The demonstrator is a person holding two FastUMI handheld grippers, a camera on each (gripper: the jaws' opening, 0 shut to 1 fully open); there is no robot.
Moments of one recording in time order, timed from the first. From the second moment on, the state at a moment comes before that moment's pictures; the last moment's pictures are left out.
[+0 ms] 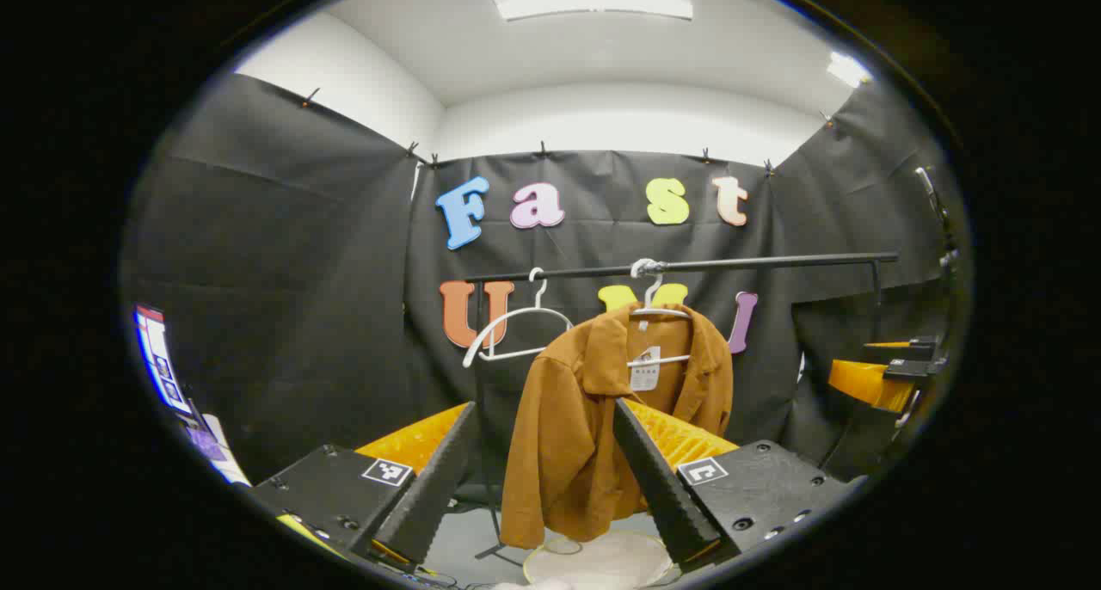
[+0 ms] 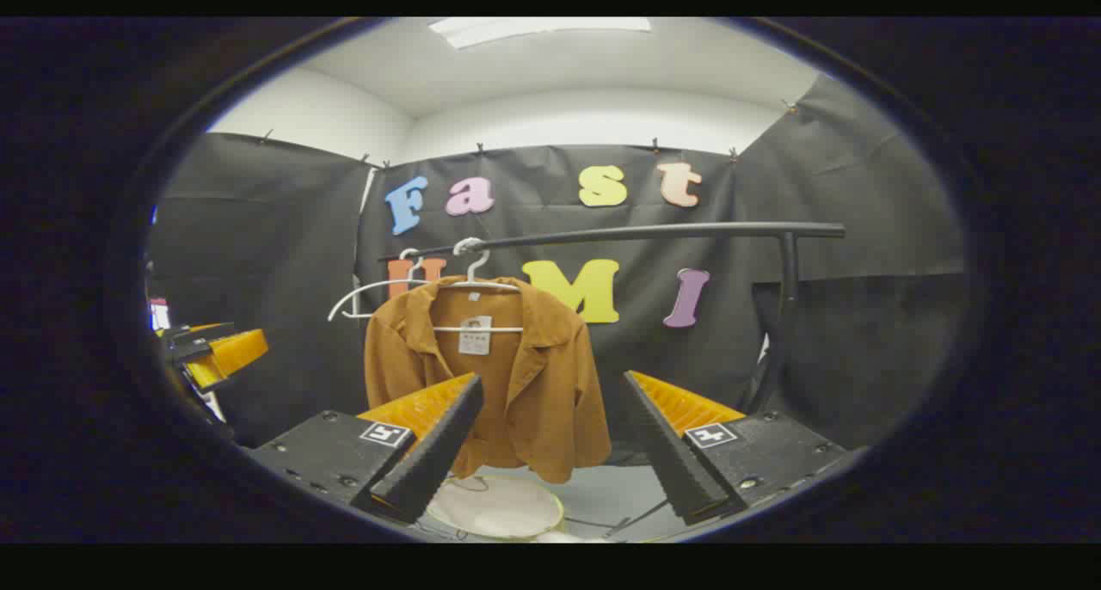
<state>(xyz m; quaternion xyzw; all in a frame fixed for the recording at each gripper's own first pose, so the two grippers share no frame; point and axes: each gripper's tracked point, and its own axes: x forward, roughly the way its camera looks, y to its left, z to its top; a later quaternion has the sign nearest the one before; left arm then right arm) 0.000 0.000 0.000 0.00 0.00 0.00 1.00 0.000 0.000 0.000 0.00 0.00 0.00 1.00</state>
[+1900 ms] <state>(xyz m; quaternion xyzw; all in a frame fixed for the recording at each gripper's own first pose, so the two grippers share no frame) 0.185 -0.082 -0.079 -0.03 0.04 0.01 1.00 0.250 0.009 -0.070 0.01 0.06 0.09 0.99</state>
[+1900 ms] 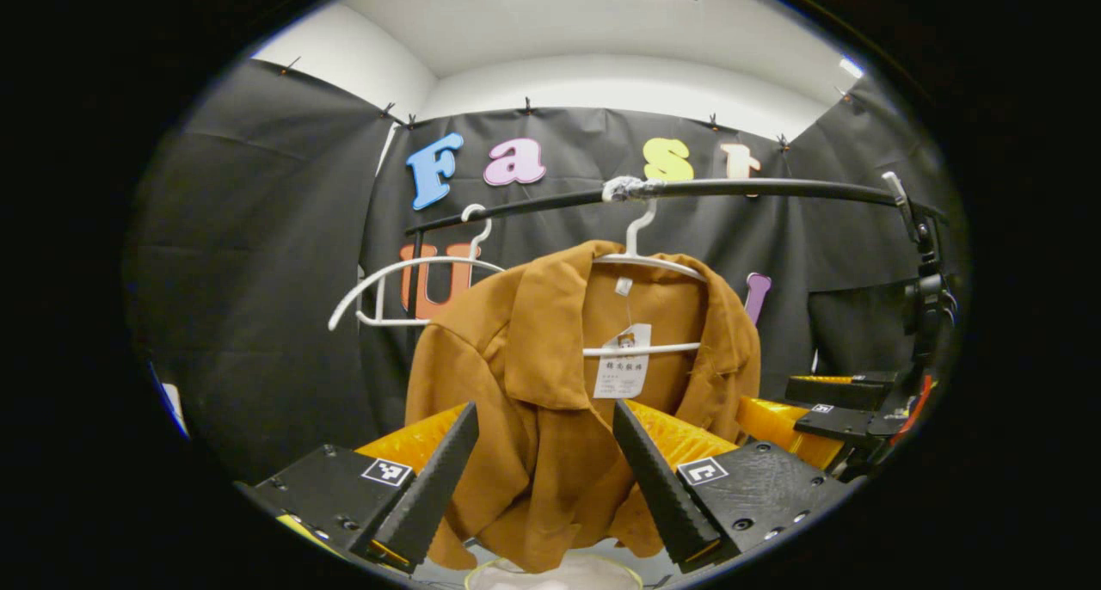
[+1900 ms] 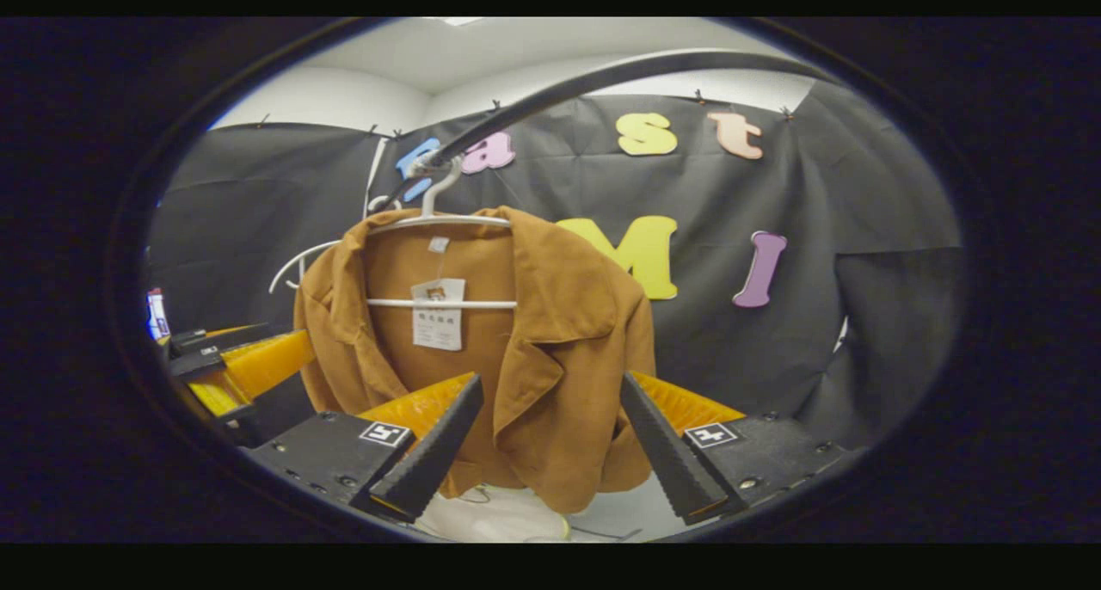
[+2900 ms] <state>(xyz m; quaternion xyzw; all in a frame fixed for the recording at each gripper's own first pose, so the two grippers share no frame) 0.262 -0.073 -0.111 -0.01 0.06 0.08 0.99 0.354 0.018 -0.083 0.04 0.07 0.16 0.98</state>
